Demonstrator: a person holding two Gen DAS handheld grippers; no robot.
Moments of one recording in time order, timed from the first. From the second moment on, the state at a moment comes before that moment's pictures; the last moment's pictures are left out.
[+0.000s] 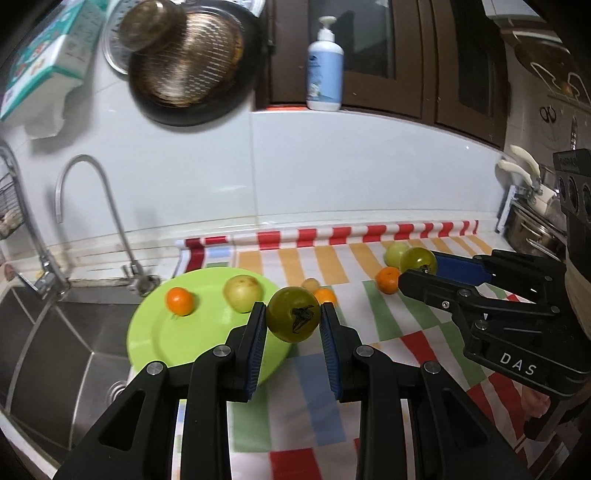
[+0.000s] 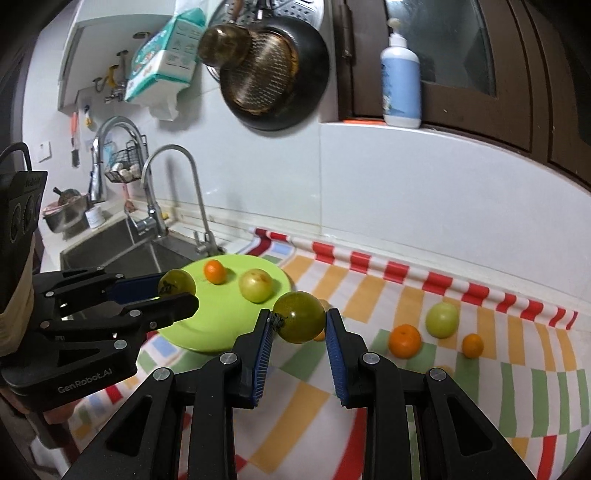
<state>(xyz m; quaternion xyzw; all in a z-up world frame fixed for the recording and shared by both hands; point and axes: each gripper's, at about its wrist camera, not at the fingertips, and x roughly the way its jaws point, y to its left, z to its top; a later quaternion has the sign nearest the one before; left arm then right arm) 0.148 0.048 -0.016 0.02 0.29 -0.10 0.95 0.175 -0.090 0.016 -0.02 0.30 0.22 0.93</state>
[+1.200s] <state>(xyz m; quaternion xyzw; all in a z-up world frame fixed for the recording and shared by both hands) 0.224 0.174 -0.073 0.01 0.36 -0.09 0.93 0.247 0.055 -0.036 -0.03 0.38 0.26 0.89</state>
